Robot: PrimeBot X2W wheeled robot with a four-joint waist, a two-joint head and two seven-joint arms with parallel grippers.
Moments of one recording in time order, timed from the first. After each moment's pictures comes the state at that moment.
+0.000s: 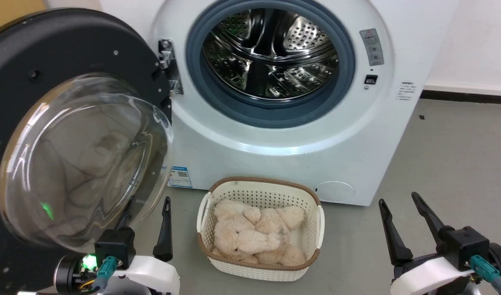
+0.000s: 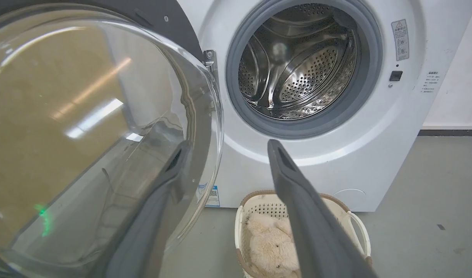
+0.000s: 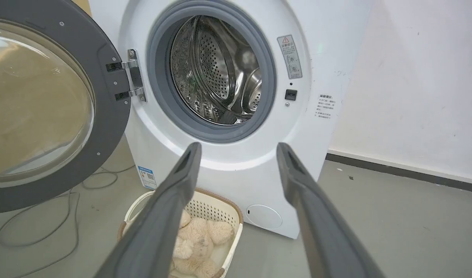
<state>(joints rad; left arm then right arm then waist) 0.00 0.05 -0.02 0.01 -0.01 0.00 -0.07 0.02 -0.05 0.00 -0.03 0.03 0.13 -0.07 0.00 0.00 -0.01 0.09</state>
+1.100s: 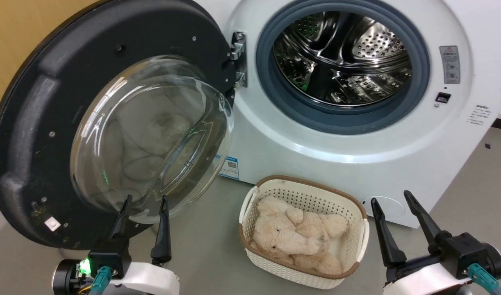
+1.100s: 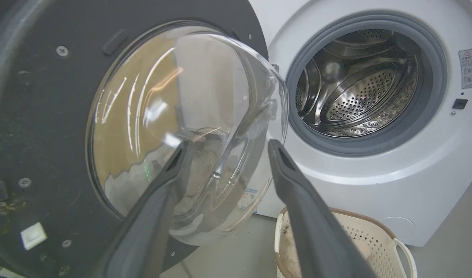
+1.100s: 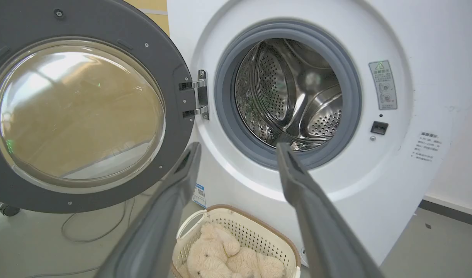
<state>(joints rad) 0.02 0.05 -0.03 -0.02 -0.04 0.02 -0.14 0.03 -0.05 0.04 -0.05 0.06 0.13 -0.14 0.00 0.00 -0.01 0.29</state>
